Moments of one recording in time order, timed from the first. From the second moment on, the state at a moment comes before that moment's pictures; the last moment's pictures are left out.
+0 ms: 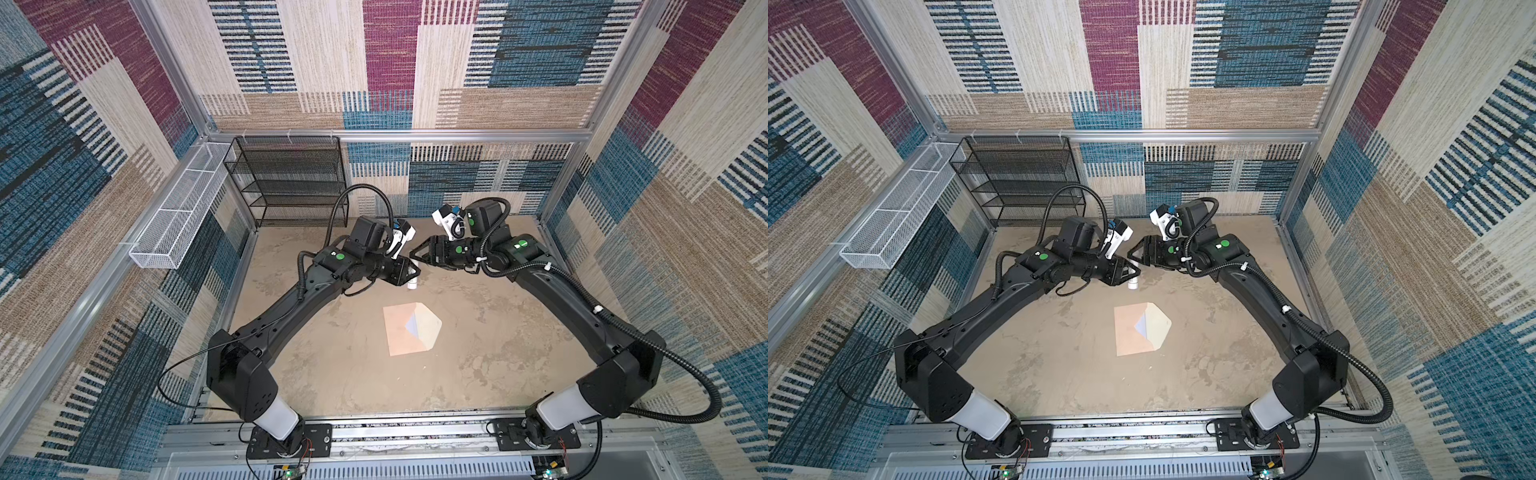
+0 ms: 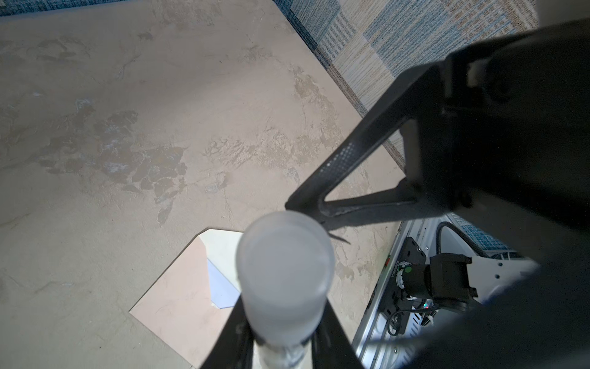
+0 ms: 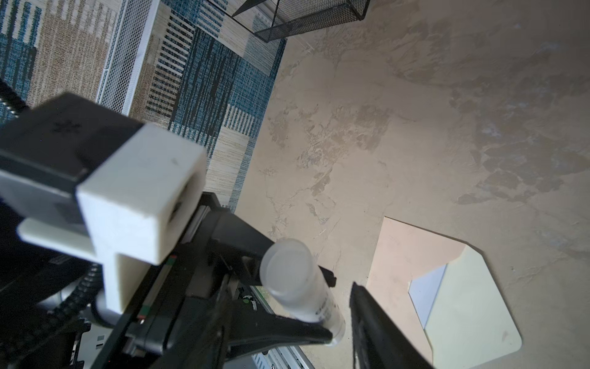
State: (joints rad) left arm -0.61 1.59 1.52 -0.64 0.46 -0.19; right arm 0.48 1.53 1.55 -0.68 -0.59 0.56
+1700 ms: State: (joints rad) left arm -0.59 1.62 1.47 -0.48 0.69 -0.23; right arm 0.48 1.55 1.63 -0.78 -0.50 0.48
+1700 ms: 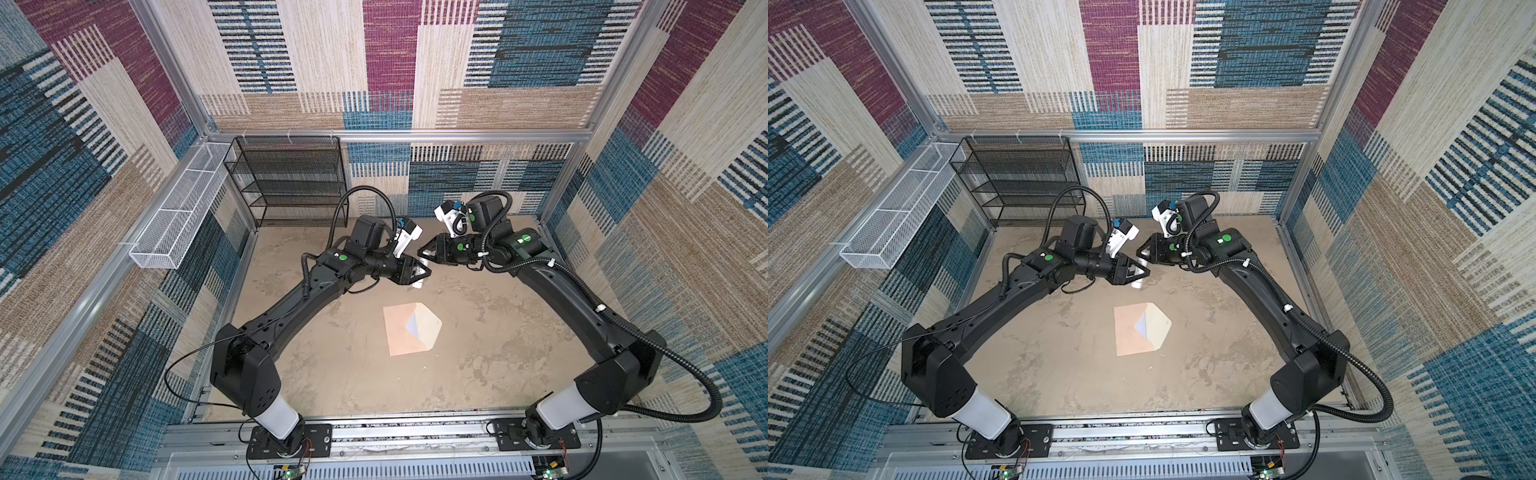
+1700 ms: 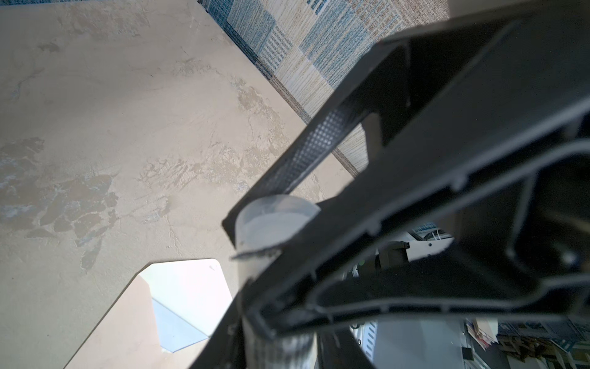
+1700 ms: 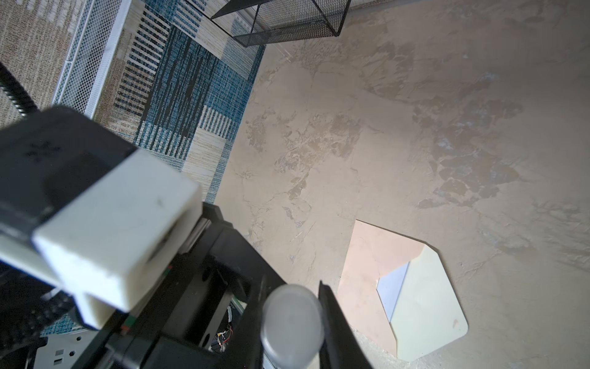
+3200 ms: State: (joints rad) left arm -0.59 1.61 1.43 -0.44 0.66 -0.28; right arm 0.48 1.57 1.65 -0.77 -0.49 0.50
